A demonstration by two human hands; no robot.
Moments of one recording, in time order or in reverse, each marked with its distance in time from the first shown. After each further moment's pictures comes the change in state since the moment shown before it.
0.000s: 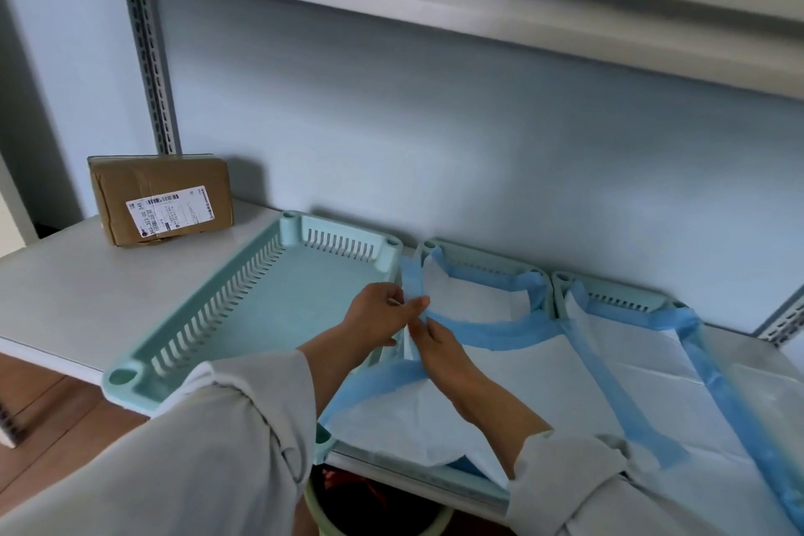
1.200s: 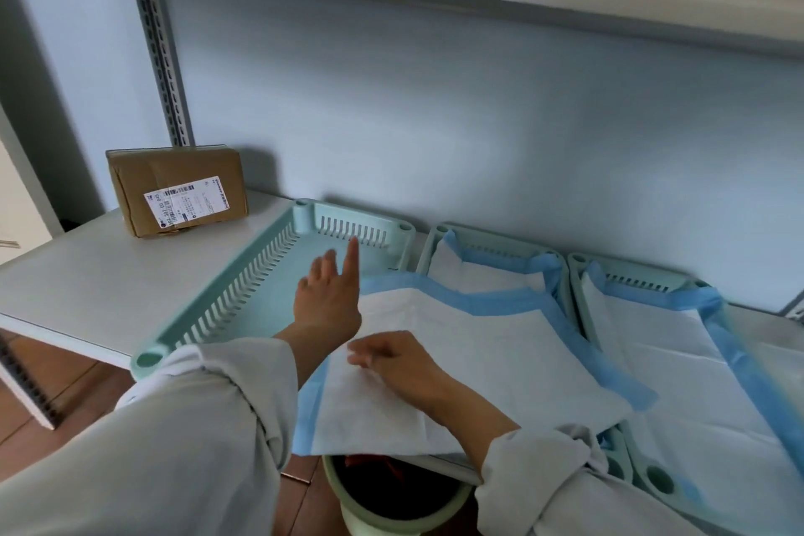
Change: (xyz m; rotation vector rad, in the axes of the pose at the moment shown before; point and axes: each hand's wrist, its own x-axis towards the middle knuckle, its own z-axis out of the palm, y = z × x) left_hand -0.004 -0.037 -0.046 0.984 0.165 0.075; right_hand 0.005 0.020 0.052 -0.223 -0.236 -0.023
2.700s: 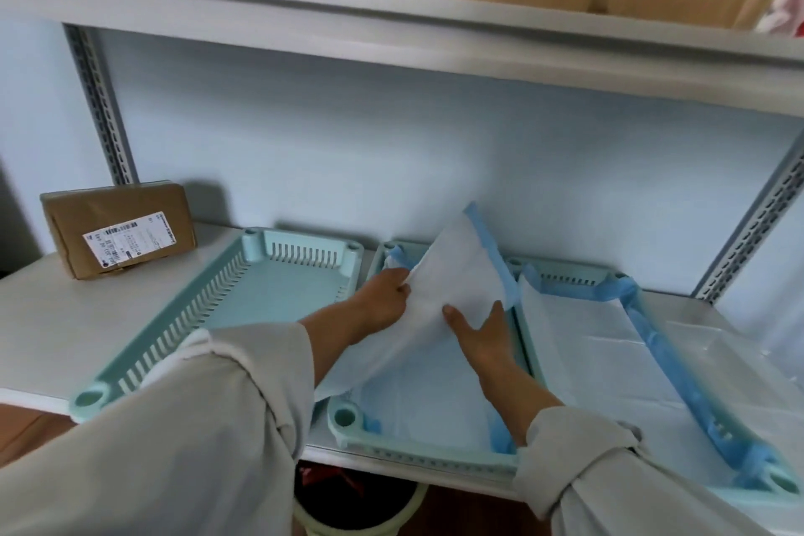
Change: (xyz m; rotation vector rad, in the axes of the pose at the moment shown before) left_hand -0.025 0.119 -0.039 -0.628 -0.240 0.249; right_hand -0.053 0.057 -0.117 0.326 0.758 0.230
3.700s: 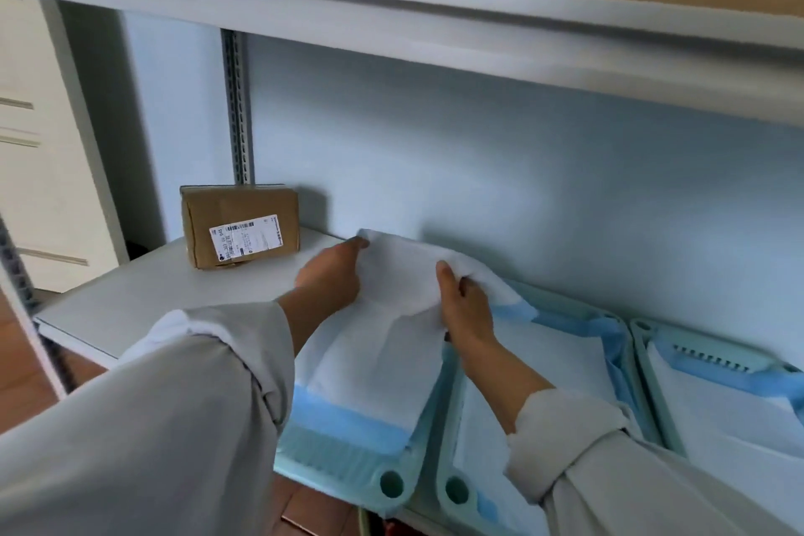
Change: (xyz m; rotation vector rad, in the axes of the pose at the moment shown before) left_hand 0.011 -0.128 -0.153 0.317 0.404 -0.250; right_hand 0.006 -0.105 0.164 0.038 -0.246 -0.131
